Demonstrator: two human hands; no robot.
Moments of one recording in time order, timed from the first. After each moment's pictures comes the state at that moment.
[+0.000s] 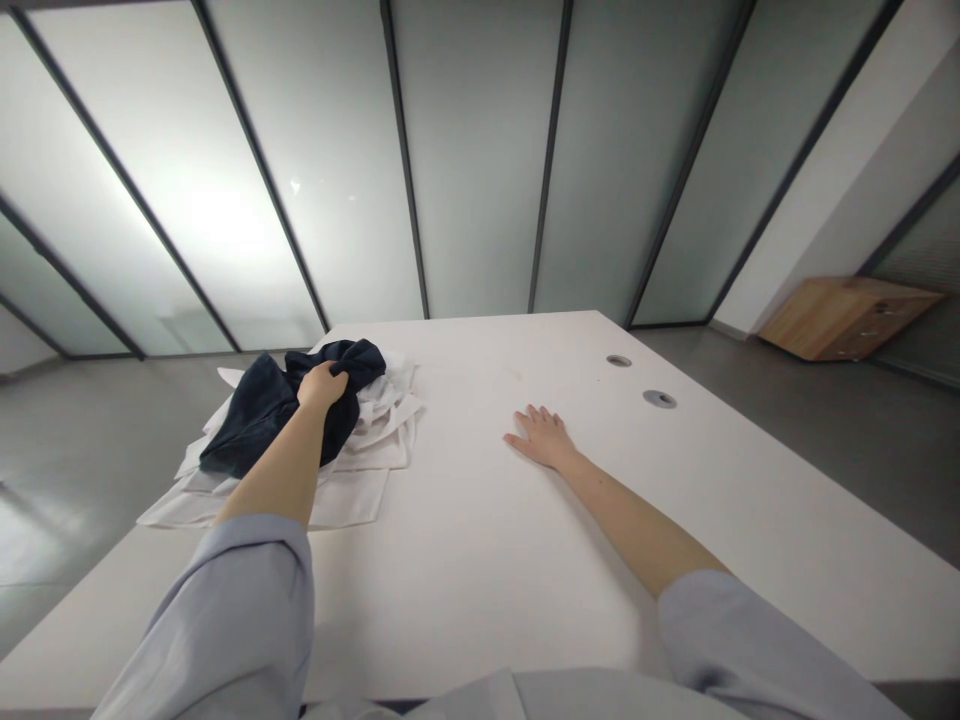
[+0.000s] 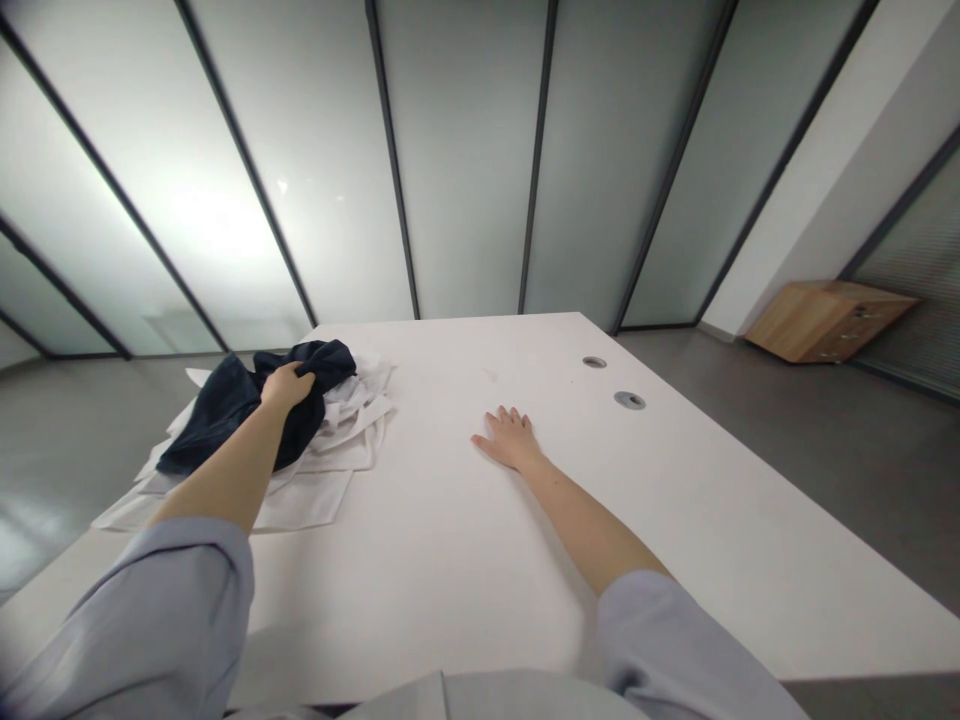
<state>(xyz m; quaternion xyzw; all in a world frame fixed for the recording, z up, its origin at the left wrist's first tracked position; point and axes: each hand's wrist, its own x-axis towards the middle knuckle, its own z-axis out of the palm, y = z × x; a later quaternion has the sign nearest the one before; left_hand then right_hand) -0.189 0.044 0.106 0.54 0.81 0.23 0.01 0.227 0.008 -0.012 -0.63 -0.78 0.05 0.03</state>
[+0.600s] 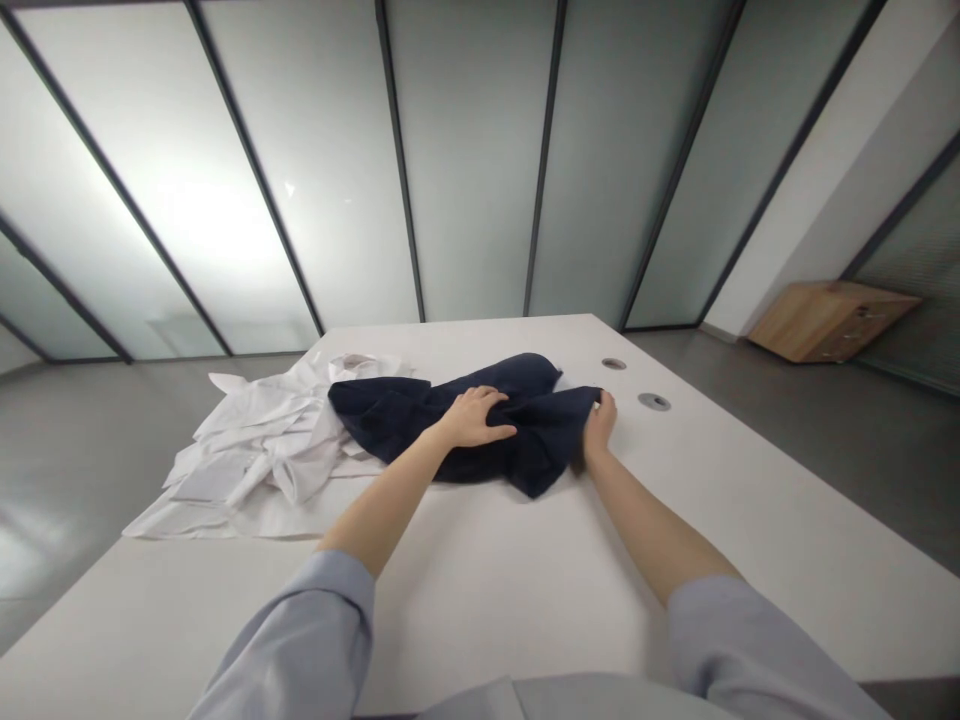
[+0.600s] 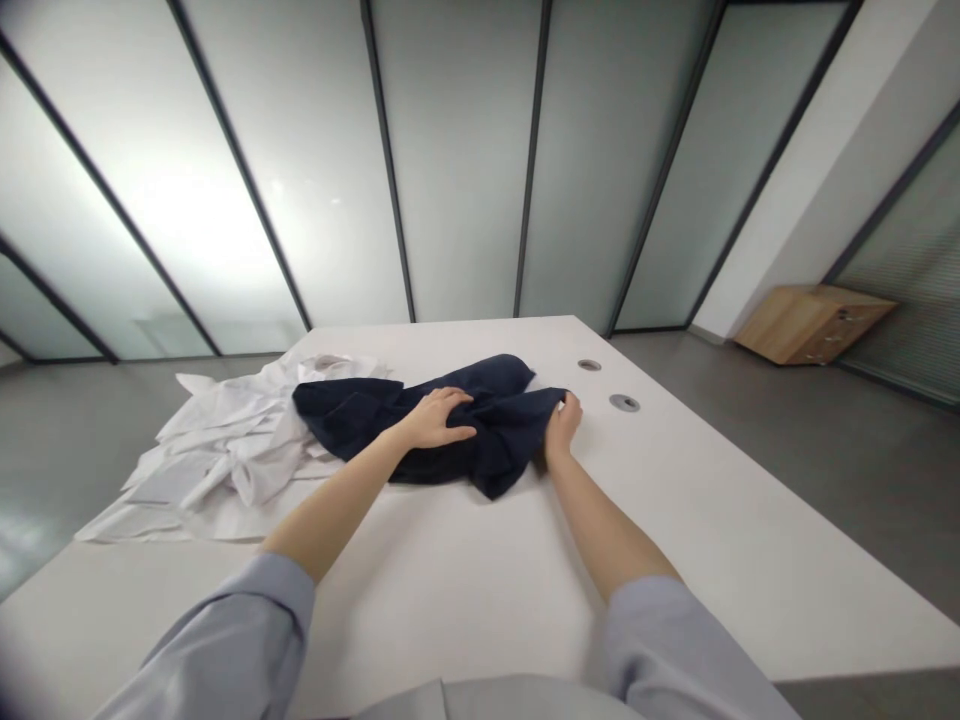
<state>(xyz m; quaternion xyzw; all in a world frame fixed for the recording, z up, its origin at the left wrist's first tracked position) 0.035 0.008 0.072 0.89 0.40 0.20 0.06 0.303 0.044 -0.028 -0.65 -0.47 0.00 0.59</state>
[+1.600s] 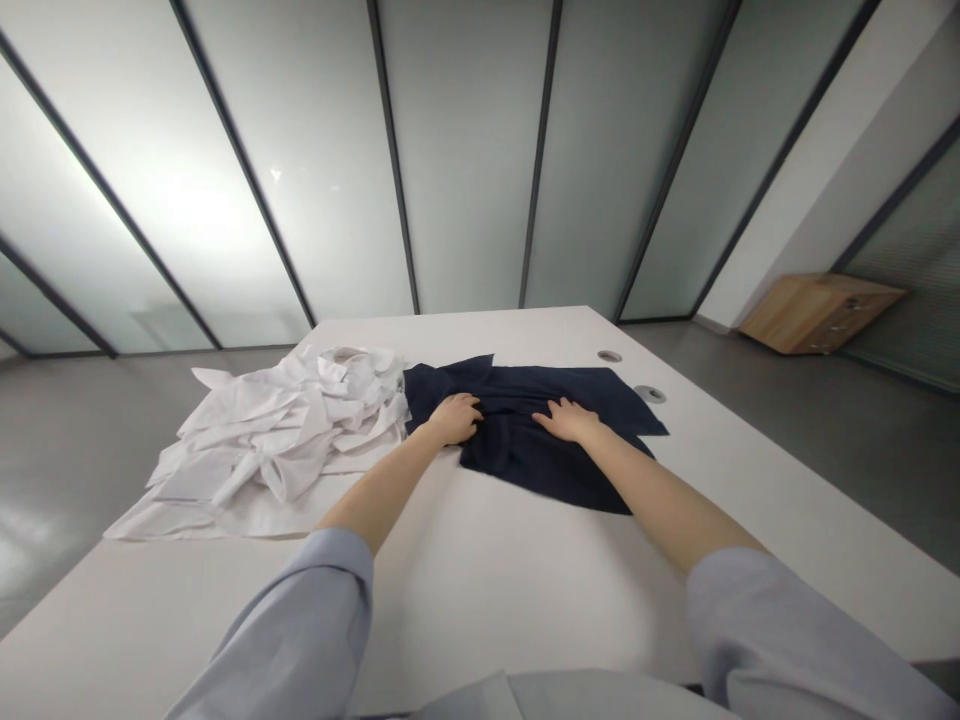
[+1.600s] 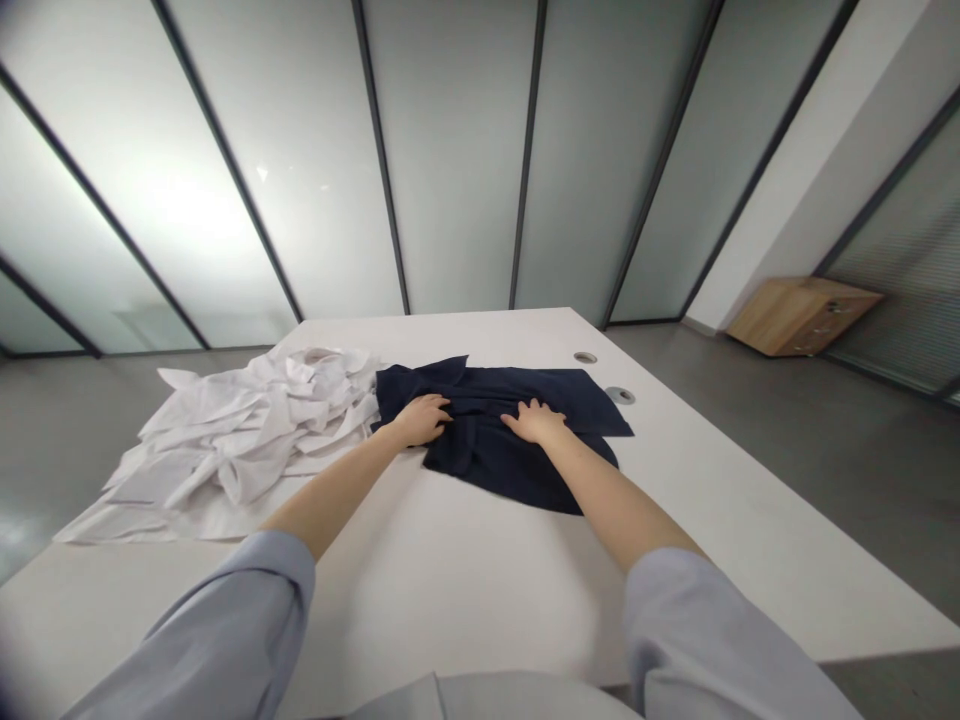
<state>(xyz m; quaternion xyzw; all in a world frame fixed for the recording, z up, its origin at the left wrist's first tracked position) 0.021 0.041 0.024 0.91 0.41 0.03 -0.02 0.279 0.026 0.023 -0.72 -0.69 0.09 -0.06</state>
